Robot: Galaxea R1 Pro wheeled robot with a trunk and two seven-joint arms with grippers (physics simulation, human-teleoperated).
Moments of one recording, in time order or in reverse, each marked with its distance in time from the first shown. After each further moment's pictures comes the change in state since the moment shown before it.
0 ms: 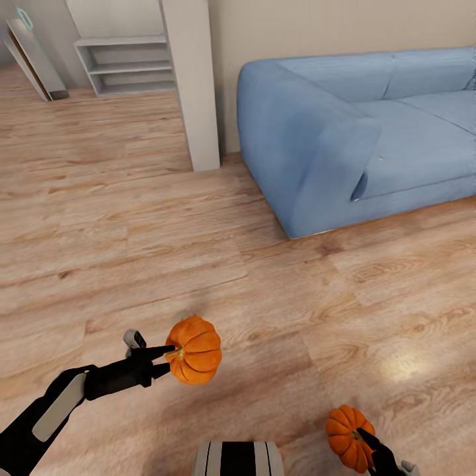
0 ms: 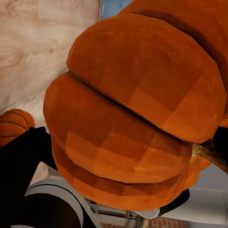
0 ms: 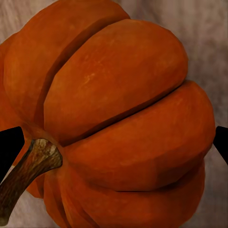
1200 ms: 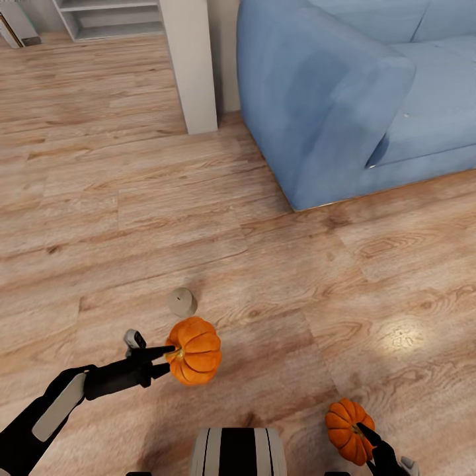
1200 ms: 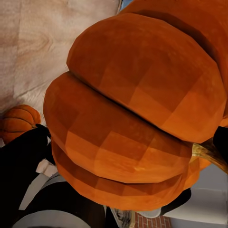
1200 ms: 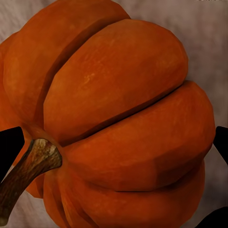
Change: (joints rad) left arm -0.001 0.002 0.001 -0.001 -0.008 -0.001 -0.001; right arm 0.001 -0.001 -0.007 -0.001 -0.008 0.004 0.068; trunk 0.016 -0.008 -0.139
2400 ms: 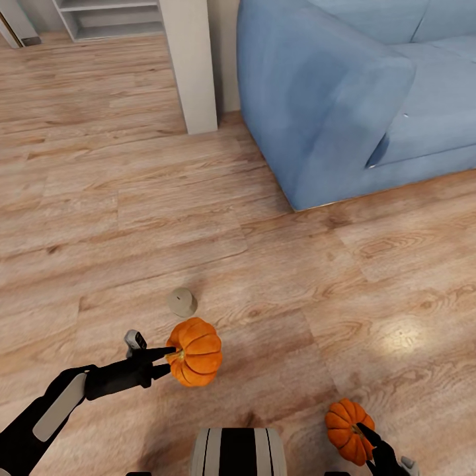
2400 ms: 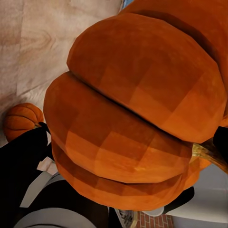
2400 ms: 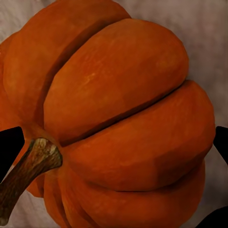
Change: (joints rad) left arm 0.000 -0.001 -0.001 -0.001 -0.014 0.000 0.002; right arm 0.000 0.000 0.000 0.000 0.001 0.001 0.002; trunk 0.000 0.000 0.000
